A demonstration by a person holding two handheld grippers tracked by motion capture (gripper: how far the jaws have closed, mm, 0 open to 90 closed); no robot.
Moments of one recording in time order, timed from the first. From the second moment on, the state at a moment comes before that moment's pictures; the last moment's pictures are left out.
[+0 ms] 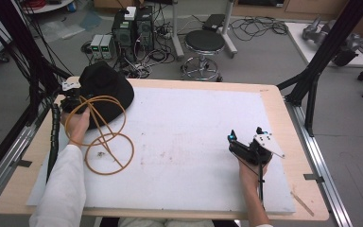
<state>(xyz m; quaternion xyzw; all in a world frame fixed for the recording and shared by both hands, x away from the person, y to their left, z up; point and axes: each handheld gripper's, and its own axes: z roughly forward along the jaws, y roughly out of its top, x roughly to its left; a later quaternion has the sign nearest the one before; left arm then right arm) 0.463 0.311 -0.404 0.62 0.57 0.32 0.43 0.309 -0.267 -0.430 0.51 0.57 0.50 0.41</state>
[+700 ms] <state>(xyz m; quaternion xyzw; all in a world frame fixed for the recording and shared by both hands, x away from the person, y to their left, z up) 0.422 0.334 -0.355 0.58 0.55 0.36 0.49 0.308 -0.270 -0.428 0.51 0.57 0.50 0.41</state>
